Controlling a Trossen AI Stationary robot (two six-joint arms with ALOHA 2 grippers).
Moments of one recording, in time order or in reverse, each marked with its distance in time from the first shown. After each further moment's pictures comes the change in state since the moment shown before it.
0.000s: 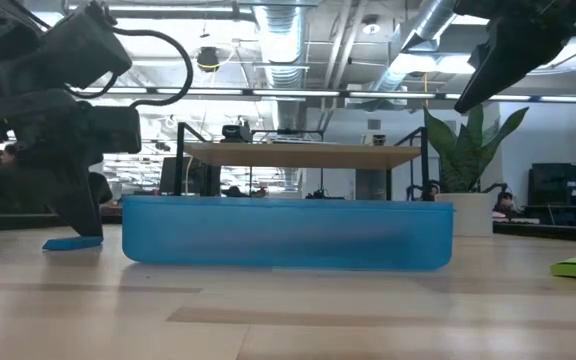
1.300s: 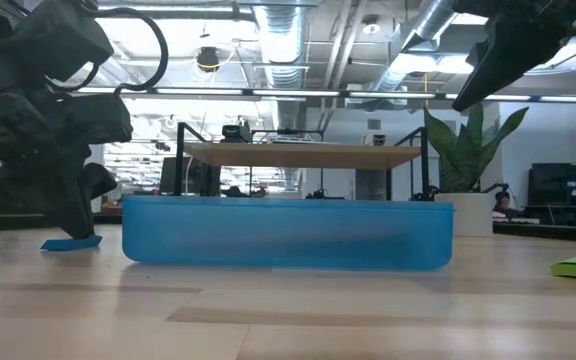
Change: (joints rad) left arm -0.125 0.005 -0.003 -0.008 -0.130 0.129; right arm 0.000 0.000 0.000 0.012 0.007 -0.020
